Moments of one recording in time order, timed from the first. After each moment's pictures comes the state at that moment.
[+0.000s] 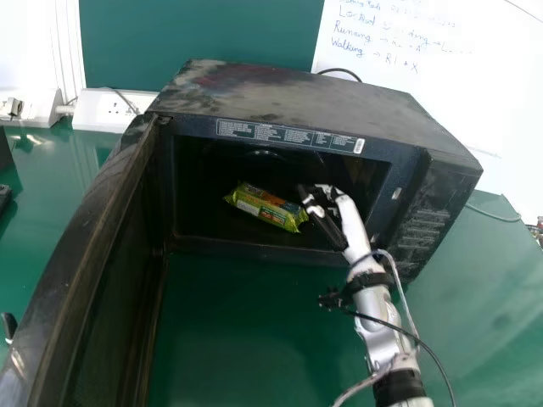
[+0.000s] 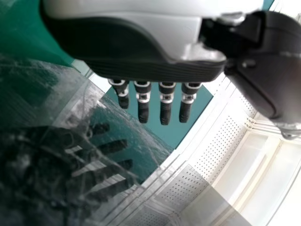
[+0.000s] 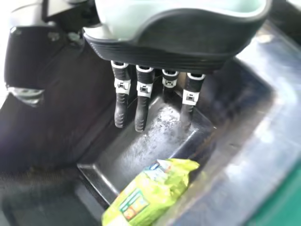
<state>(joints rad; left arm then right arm) 0.30 -0.07 0.06 -0.02 -0.84 -0.63 -0.69 -0.77 -0.36 0.10 0.71 -0.27 -0.36 -0.09</state>
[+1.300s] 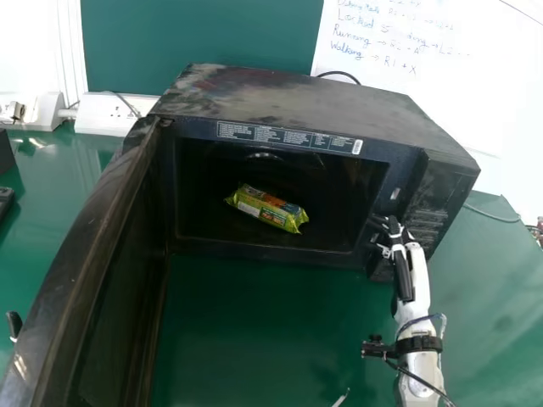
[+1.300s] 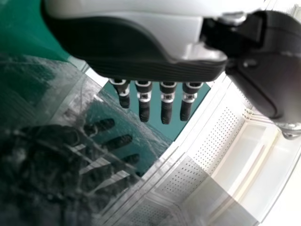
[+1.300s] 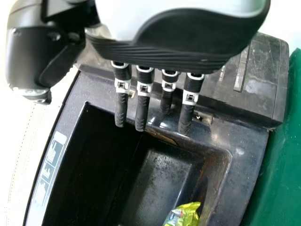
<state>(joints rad) 0.26 -0.06 0.07 0.01 -0.83 -0.65 -0.72 -0.36 -0.33 -0.18 0.17 0.01 -0.21 0.07</state>
